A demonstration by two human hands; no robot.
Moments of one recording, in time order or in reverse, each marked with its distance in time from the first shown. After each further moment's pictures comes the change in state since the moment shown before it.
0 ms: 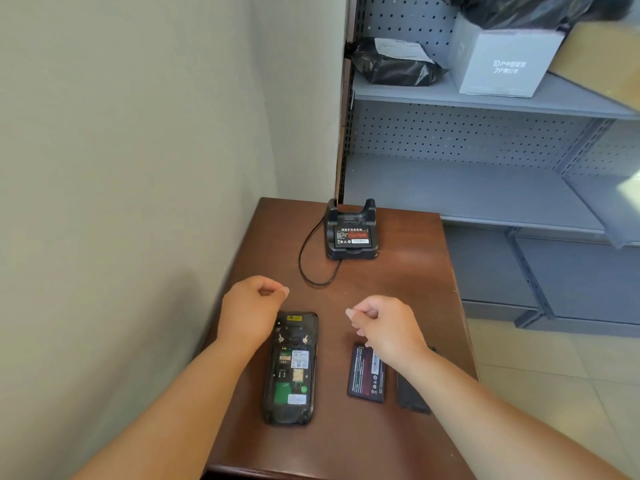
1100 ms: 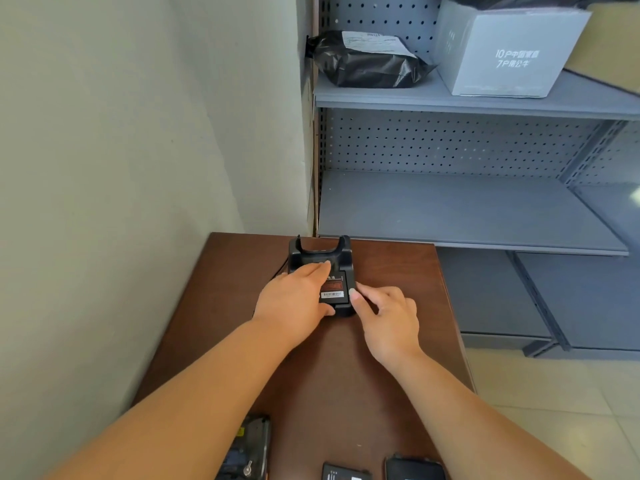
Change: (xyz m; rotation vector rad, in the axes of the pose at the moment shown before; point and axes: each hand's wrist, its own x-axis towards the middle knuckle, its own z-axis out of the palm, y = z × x) left_hand 0.112 0.083 0.117 0.758 -0.318 0.573; right_hand 0.148 0.030 -0.029 -0.163 0.254 -0.026
